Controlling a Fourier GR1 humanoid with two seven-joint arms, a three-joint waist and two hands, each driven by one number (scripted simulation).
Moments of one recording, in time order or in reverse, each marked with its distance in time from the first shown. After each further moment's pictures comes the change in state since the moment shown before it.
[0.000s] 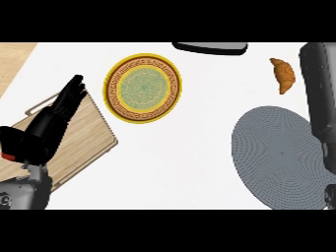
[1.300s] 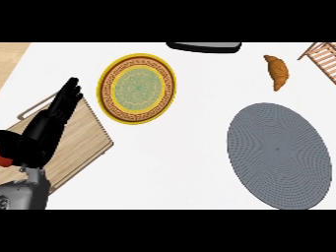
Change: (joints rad) left arm 0.024 -0.001 0.014 0.003 -0.006 0.011 -0.020; right arm -0.126 -0.259 -0.226 0.354 0.142 -0.216 -0.145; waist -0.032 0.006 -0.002
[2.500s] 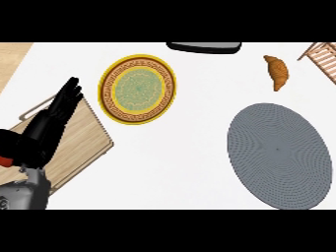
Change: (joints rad) left arm 0.000 -0.007 0.001 -0.013 0.007 0.000 0.022; right arm -0.177 -0.186 -0.054 0.405 0.001 0.179 -0.257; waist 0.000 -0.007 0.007
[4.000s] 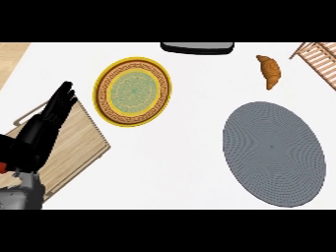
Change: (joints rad) left arm 0.033 0.013 0.023 0.001 0.002 -0.007 -0.014; right arm 0.029 -0.047 0.074 -0.074 0.083 0.297 0.301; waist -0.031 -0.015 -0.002
